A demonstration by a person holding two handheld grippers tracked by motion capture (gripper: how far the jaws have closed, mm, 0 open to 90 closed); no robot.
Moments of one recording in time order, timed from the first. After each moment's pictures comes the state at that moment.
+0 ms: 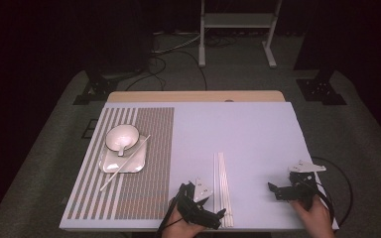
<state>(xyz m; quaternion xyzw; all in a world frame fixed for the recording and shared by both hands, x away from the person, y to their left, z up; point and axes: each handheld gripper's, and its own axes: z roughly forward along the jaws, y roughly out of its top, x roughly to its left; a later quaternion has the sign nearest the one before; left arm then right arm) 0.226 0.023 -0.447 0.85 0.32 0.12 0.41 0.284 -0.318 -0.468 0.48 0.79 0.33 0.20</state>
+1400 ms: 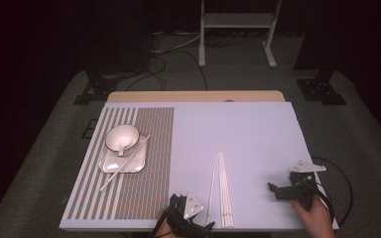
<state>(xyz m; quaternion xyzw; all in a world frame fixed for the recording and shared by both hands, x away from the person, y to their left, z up) 0.208 0.052 -0.471 0.86 0.29 0.14 0.39 0.284 -0.318 -0.468 0.48 0.79 0.33 0.20</state>
